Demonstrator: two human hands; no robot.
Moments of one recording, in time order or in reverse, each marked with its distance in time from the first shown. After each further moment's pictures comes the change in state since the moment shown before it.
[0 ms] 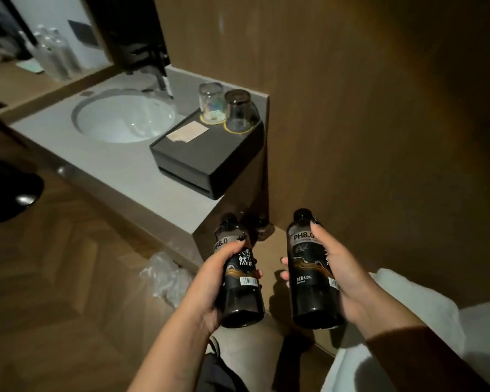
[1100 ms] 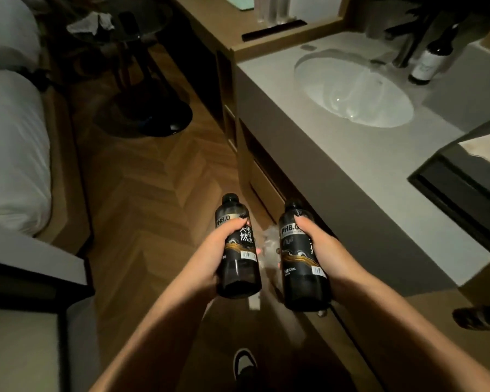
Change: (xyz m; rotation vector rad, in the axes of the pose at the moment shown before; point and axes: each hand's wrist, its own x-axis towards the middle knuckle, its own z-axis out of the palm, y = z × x) left_hand -0.091 0.142 -0.404 -0.288 0.380 0.151; right_hand 0.145 0.183 0.405 -0.570 -0.234 0.232
